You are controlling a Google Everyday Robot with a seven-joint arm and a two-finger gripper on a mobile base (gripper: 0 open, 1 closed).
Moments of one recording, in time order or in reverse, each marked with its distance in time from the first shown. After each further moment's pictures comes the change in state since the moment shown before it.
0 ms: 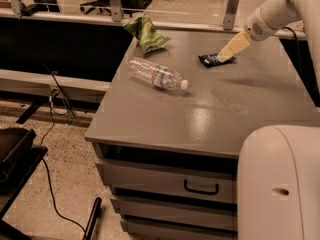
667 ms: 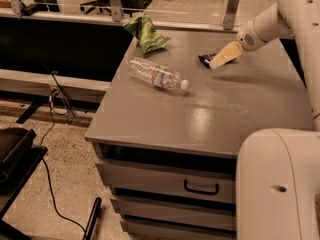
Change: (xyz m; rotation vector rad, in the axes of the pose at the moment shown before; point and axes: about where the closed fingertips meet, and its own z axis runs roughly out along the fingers) arm 0.008 0.011 0.040 -0.087 -0.062 0.056
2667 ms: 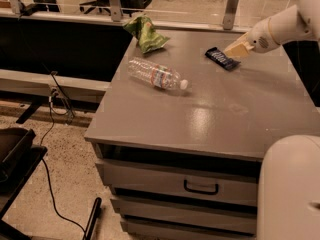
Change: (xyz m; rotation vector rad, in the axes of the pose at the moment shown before) arm -0.001 0.014 -0.026 -0.061 -0.130 -0.137
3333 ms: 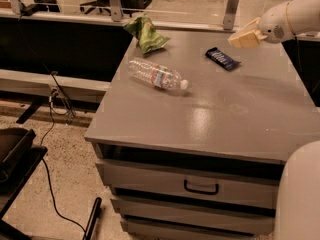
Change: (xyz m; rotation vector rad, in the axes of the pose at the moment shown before) arm -0.033 0.022 -0.056 -0.025 -0.113 -0.090
